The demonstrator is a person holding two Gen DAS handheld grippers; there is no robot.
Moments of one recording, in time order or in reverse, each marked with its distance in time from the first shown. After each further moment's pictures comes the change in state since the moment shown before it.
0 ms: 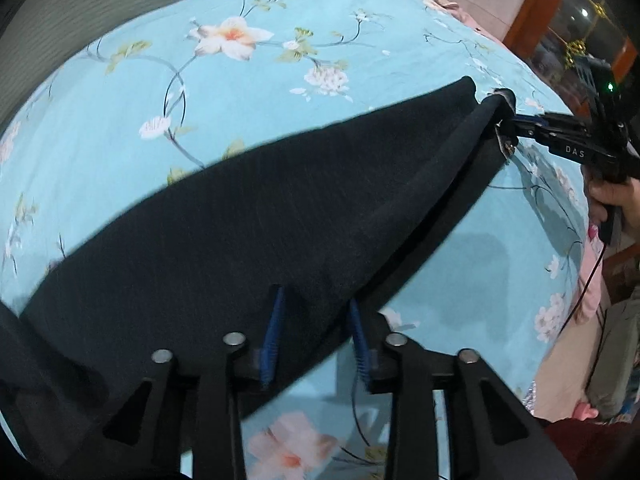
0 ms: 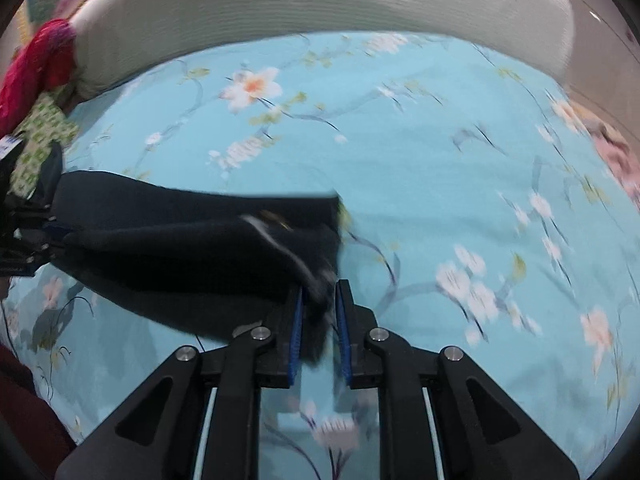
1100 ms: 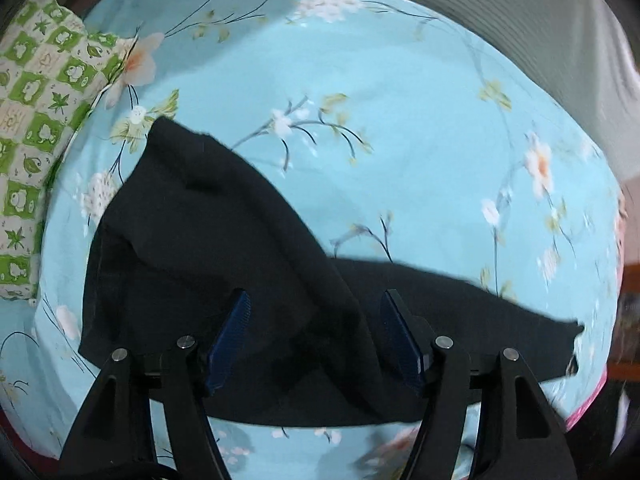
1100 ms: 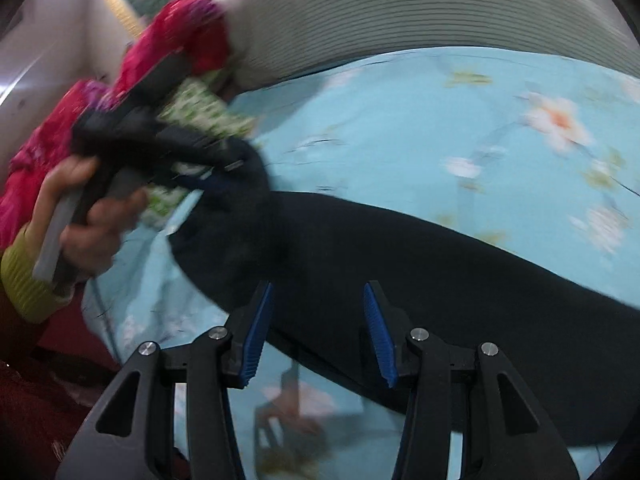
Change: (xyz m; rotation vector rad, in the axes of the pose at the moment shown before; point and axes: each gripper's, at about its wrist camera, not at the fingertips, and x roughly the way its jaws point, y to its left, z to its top) left arm -0.099 0.255 -0.014 -0.856 0.116 0.198; right arm 0.030 0.284 0.061 -0.147 0.010 0.576
